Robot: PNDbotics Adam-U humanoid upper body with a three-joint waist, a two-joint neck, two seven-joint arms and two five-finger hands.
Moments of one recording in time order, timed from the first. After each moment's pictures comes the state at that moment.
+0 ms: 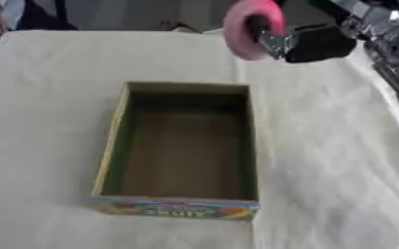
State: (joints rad) left arm -0.29 0.27 0.14 -1.98 0.19 -0.16 0.10; right arm -0.94 -0.63 0.43 -1.76 0.27 0.02 0.26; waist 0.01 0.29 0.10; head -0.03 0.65
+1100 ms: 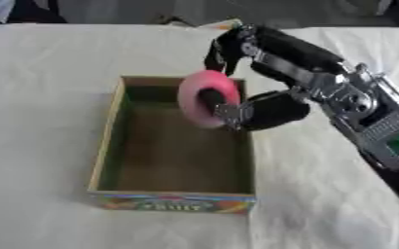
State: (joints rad) left arm -0.28 0.26 0.14 -1.98 0.19 -0.15 0.10; right arm -0.82 -0.51 0.51 -1.82 0.38 0.04 0.36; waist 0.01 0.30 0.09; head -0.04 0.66
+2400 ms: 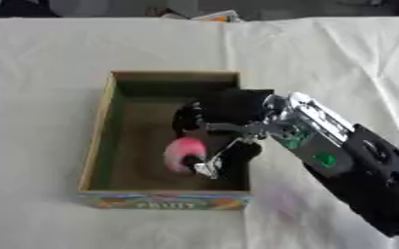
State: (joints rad) left arm -0.28 0.25 0.14 -1.98 0.19 -0.15 0.10; right arm -0.85 -0.42 0.58 -1.64 0.77 -0.26 0.70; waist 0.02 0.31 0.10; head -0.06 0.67
